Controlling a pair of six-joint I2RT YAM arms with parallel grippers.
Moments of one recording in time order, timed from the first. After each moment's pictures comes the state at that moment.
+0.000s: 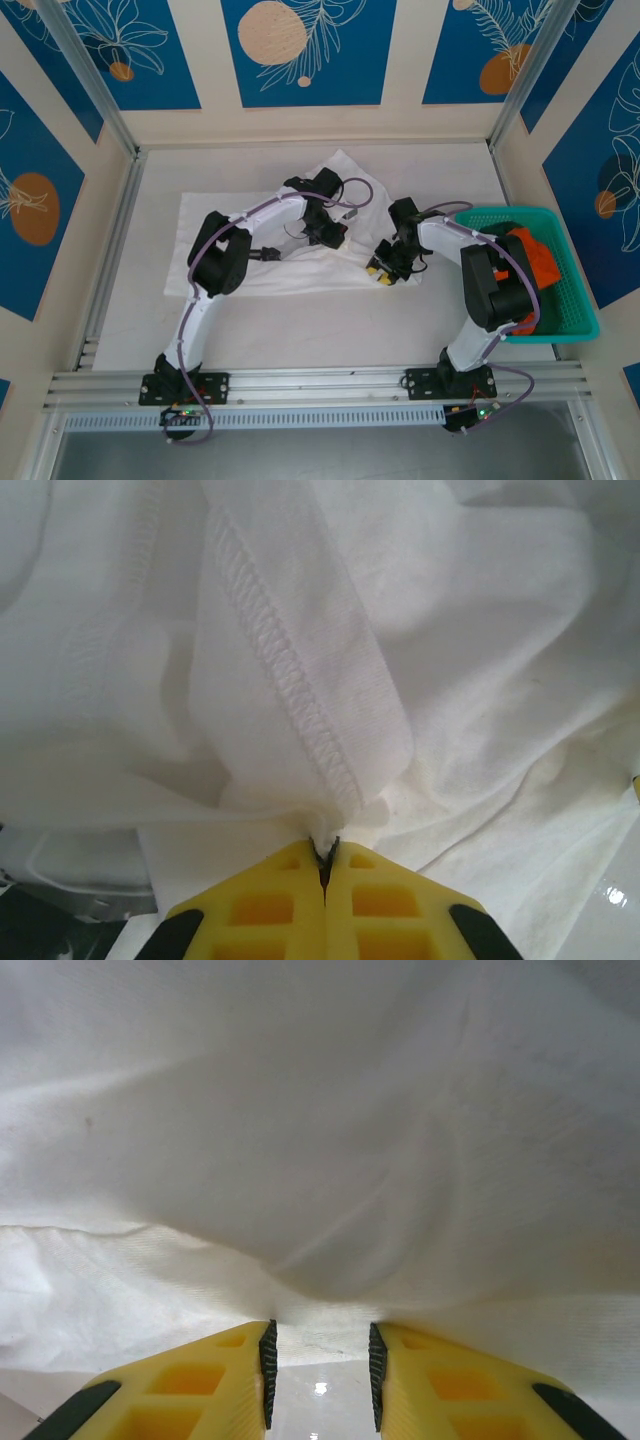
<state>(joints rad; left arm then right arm) -0.67 2.30 1.92 -0.91 0.36 0.03 0.28 1.69 0.98 -0.76 -0.41 0.85</state>
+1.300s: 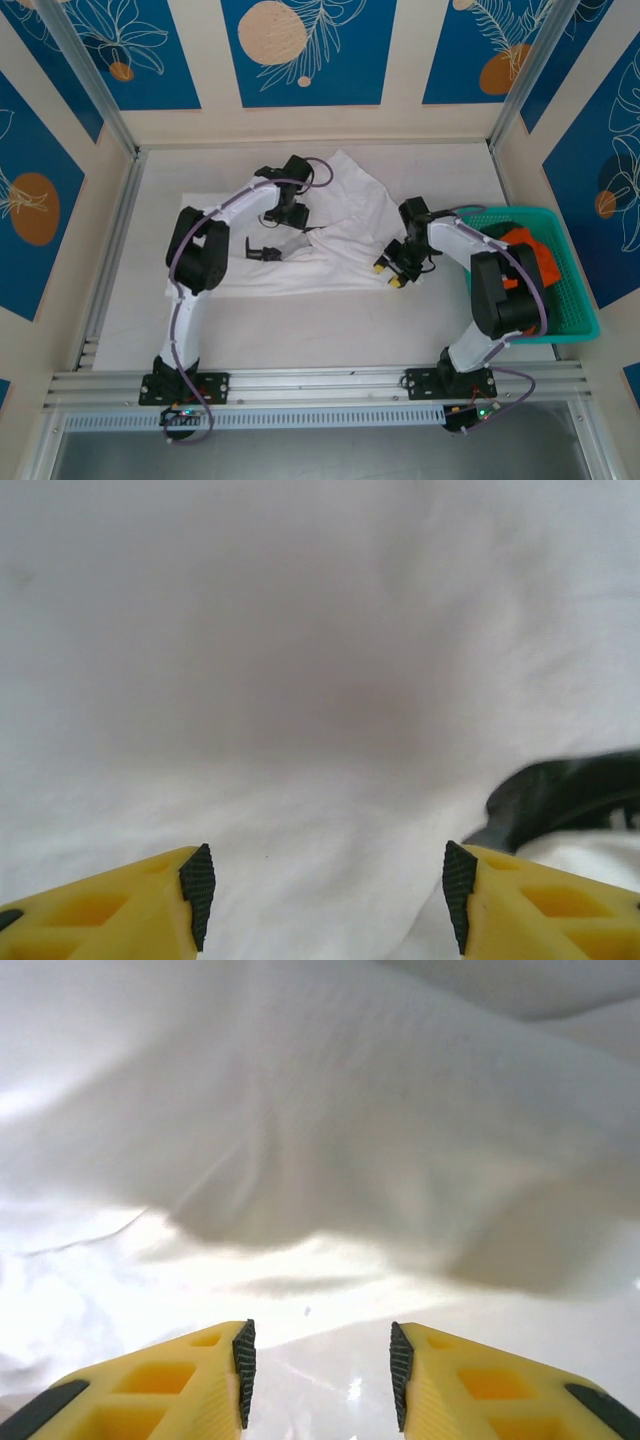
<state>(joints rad) -0.53 2.17 1.80 -0.92 -0.15 -0.24 0.22 1.60 0.97 -0.84 -0.39 0.92</state>
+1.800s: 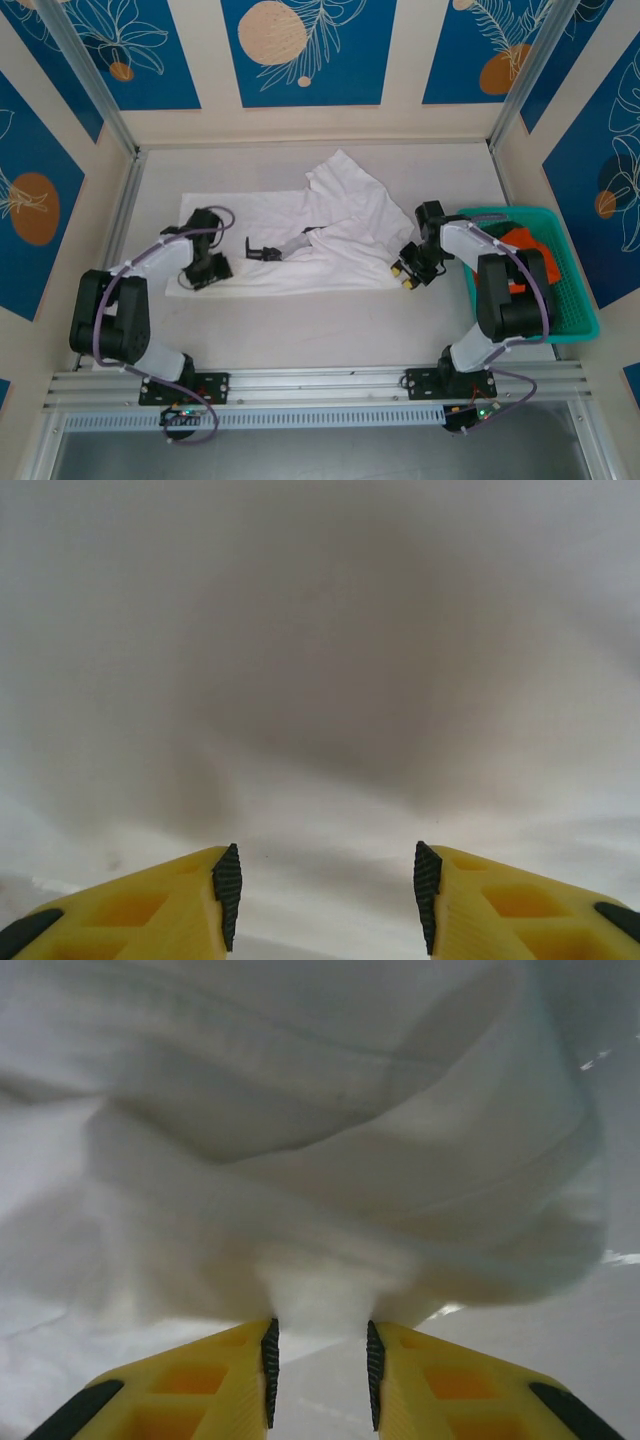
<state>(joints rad) -0.17 1.50 0.82 -0.77 -0.01 -0.57 0.12 1.61 0.91 -0.84 -0.30 0.95</state>
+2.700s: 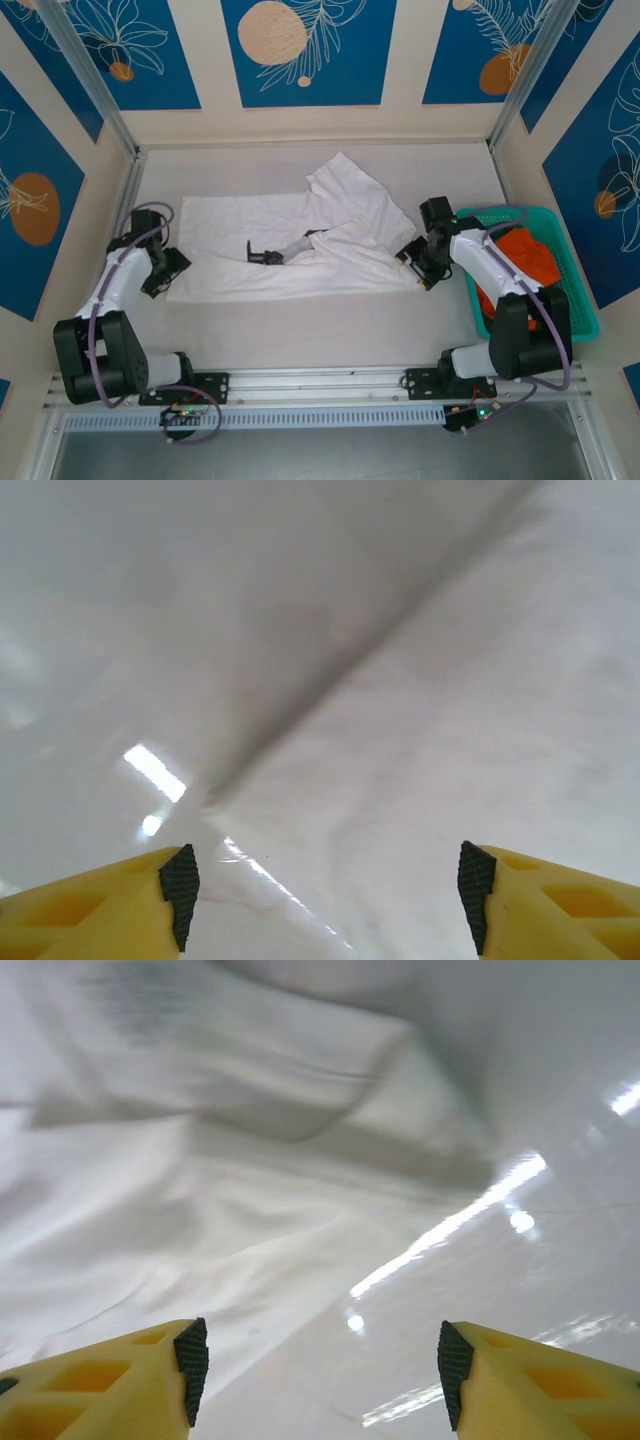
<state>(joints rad) 0.13 1.29 0.86 -0.84 -0.08 -0.65 0.18 1.36 0.94 -0.92 -0.15 1.01</state>
